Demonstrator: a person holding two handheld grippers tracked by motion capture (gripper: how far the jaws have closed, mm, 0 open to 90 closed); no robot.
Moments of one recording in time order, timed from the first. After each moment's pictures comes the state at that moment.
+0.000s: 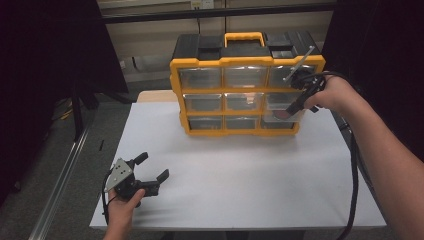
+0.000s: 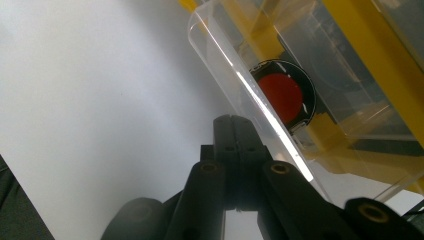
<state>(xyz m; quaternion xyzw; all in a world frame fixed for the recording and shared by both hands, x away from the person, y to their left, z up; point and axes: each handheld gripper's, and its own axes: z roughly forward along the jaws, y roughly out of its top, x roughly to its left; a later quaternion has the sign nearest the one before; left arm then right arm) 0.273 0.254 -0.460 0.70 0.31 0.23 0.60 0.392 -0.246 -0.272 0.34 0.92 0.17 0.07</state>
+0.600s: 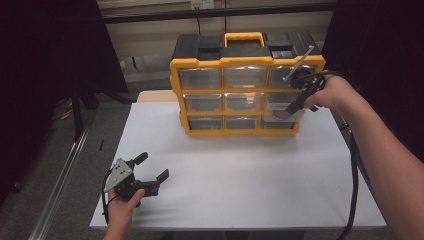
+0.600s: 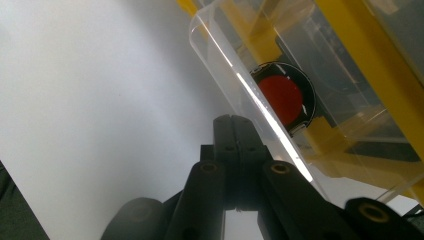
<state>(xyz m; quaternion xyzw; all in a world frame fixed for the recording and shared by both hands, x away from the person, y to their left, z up) 0.272 0.255 -0.459 0.70 0.31 0.24 0.60 0.393 -0.245 -0.272 0.34 0.92 0.17 0.07</state>
